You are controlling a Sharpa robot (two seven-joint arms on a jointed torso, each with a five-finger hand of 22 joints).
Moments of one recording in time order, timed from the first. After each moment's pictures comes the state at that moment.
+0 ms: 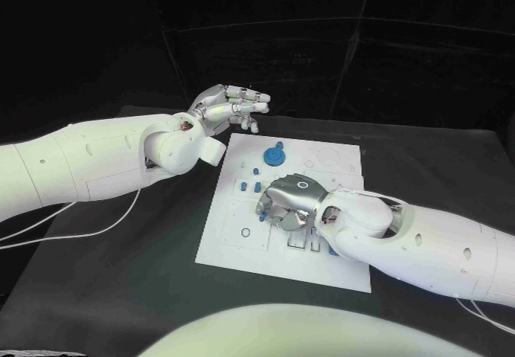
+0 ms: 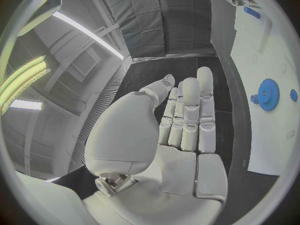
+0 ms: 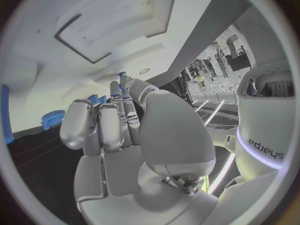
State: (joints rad) left arm 1.31 -0.82 -0.15 1.40 0.01 -0.08 0.40; left_hand 1.35 -0.11 0.41 -0.04 0.05 1.01 0.16 0.18 0.07 1.09 0.09 0.36 0.08 1.21 0.01 1.01 0.47 0.18 1.15 0.11 0.66 0.62; right arm 1.06 -0.57 -0.08 1.59 -1.78 -0.27 -0.05; right_hand 1.41 -0.11 0.48 -0.09 0.16 1.11 0.14 0.10 0.07 1.22 0.07 0.15 0.08 1.47 -0.02 1.29 1.19 0.10 1.40 0.08 1.35 1.08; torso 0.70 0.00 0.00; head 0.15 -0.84
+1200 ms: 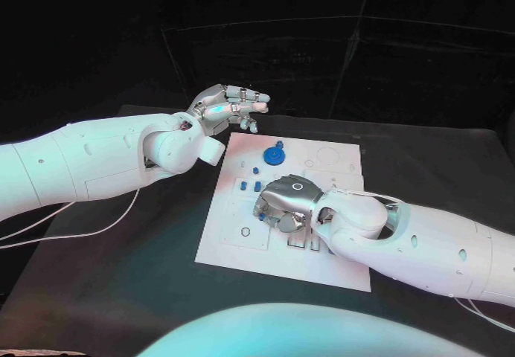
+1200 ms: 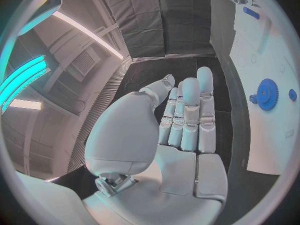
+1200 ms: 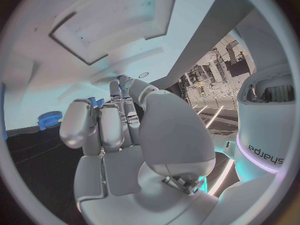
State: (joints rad) left arm 1.31 -0.83 -0.15 1.40 0.01 -0.07 0.40; left_hand 1.35 -0.11 0.41 -0.04 0.05 1.01 0.16 0.18 0.07 1.09 0.09 0.36 0.08 1.21 0.01 1.01 0.47 0.18 1.15 0.11 0.66 0.62; right arm 1.06 -0.56 -0.08 1.60 -1.83 -0.23 -0.07; right_hand 1.40 -0.12 0.48 -0.09 0.16 1.10 0.15 0.08 0.07 1.20 0.08 0.13 0.08 1.47 -0.02 1.29 1.18 0.10 1.39 0.09 1.35 1.07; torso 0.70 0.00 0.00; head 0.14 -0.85
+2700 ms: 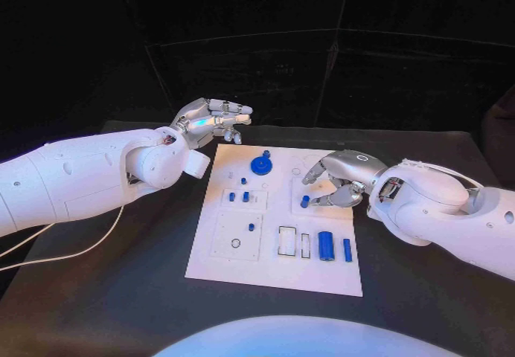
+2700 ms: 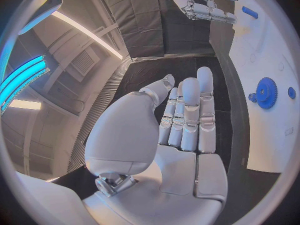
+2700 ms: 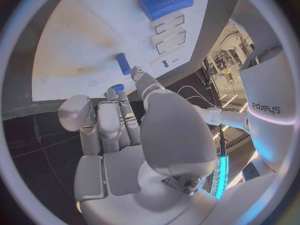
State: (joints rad) left arm 1.31 -0.83 -0.15 1.39 0.01 -0.07 0.39; left_hand 1.35 -0.11 0.41 -0.04 0.05 1.00 0.17 0.18 0.07 1.09 0.09 0.37 0.08 1.21 0.01 1.01 0.47 0.18 1.15 0.11 0.66 0.62; right arm 1.19 -0.89 -0.05 1.74 -1.63 -0.21 -0.17; right_hand 1.37 -0.15 0.19 -0.02 0.19 0.95 0.16 0.06 0.07 0.96 0.10 0.16 0.07 1.47 0.02 1.23 1.05 0.10 1.34 0.12 1.26 0.92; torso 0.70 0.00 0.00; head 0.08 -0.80
